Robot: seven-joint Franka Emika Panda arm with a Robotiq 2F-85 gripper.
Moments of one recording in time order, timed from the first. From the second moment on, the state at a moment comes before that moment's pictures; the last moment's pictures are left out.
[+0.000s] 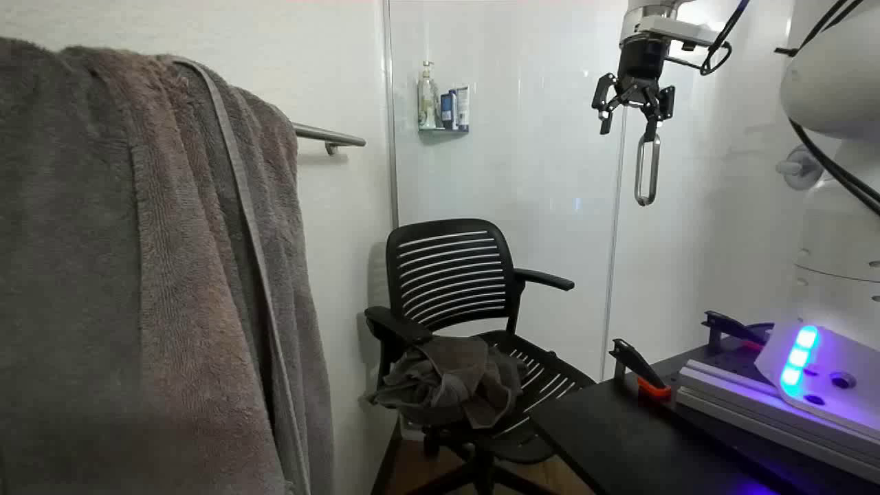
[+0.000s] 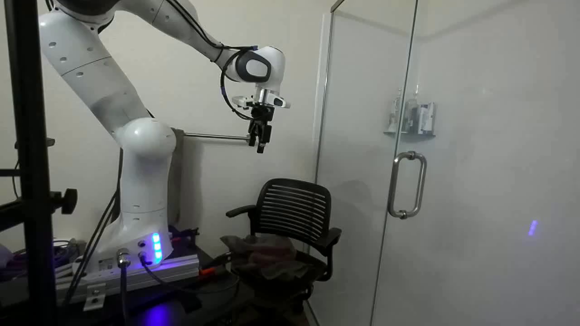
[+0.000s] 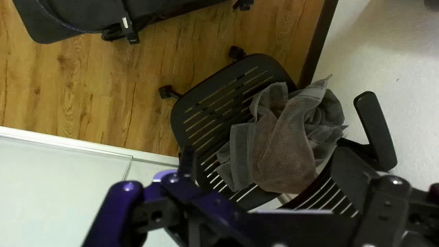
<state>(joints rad) -0.07 -0.61 -0.15 -2.55 0.09 1.90 0.05</state>
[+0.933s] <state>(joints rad) 0.05 -0.01 -0.12 -2.30 0.09 1.88 0.09</state>
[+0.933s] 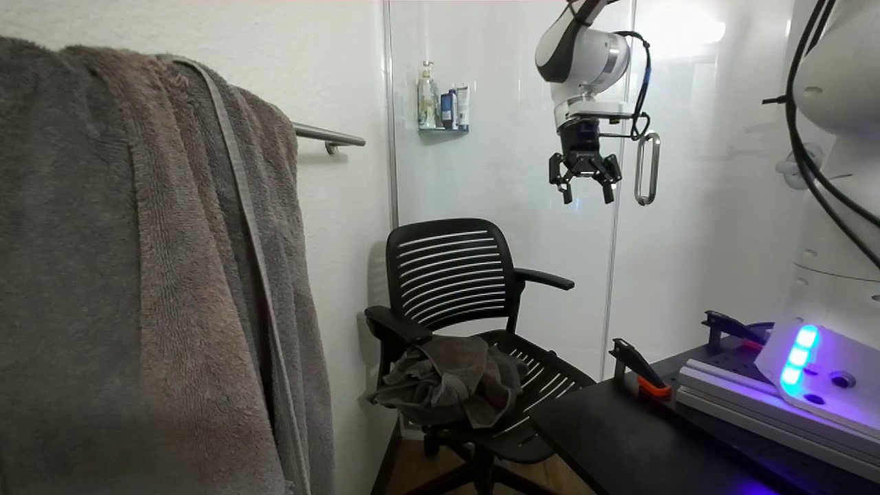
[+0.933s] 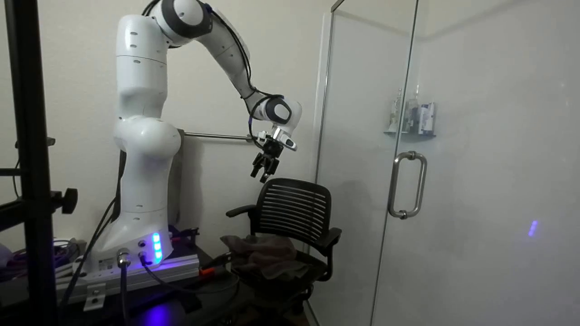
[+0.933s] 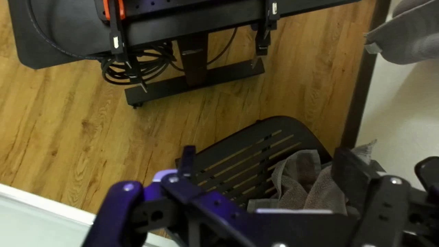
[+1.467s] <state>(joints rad) 0.06 0.25 -0.04 -2.09 0.00 1.89 0.16</state>
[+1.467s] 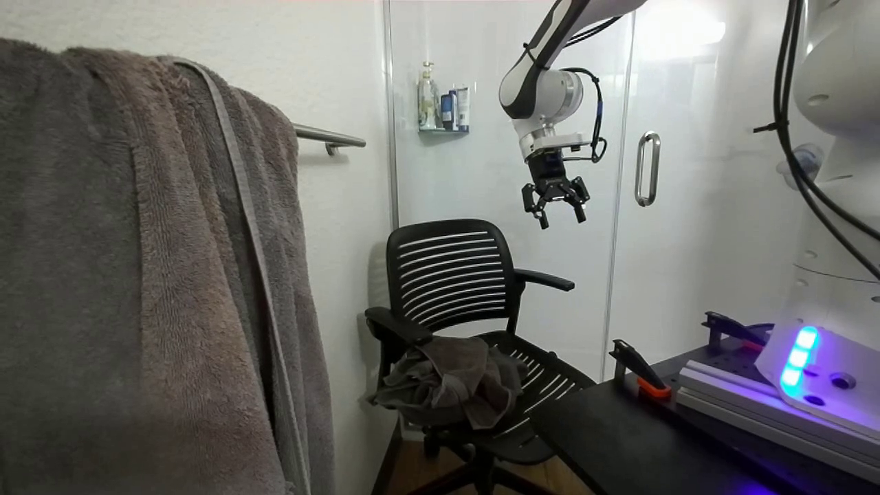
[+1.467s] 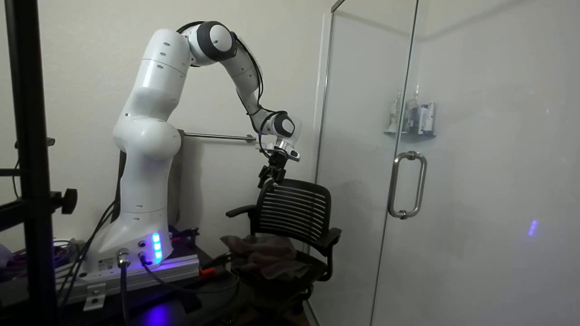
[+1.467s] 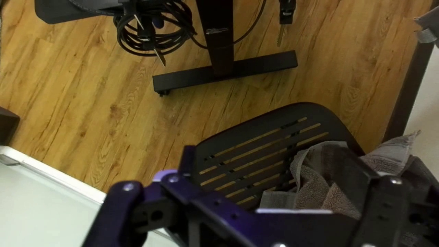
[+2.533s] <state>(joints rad) 0.24 0.65 0.00 -1.91 -0.19 2.12 0.28</state>
